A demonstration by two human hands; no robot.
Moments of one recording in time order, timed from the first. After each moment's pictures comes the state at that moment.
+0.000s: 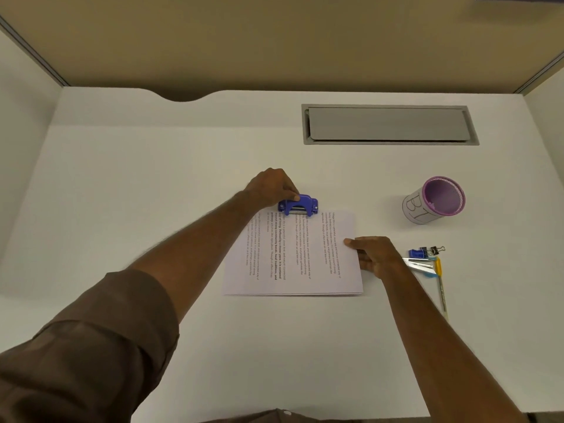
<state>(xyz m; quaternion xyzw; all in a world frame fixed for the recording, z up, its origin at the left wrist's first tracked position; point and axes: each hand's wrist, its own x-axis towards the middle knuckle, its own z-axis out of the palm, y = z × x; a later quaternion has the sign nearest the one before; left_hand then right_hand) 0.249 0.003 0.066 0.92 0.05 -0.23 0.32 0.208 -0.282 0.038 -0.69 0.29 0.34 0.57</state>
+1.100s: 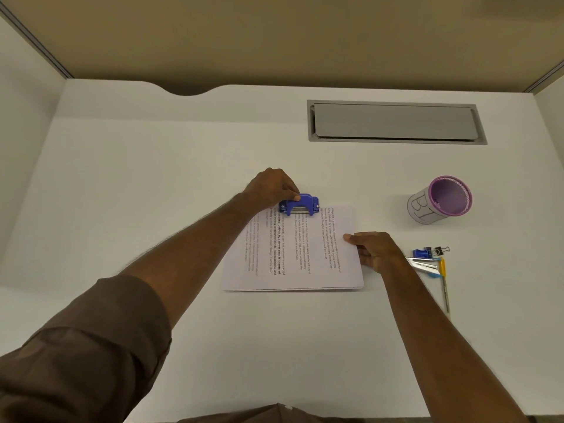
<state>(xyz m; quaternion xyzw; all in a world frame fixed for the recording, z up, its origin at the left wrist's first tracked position) 0.236 0.008 0.060 0.91 0.07 -0.21 0.34 0.214 -0.273 0.035 -0.69 0.29 0.35 0.56</state>
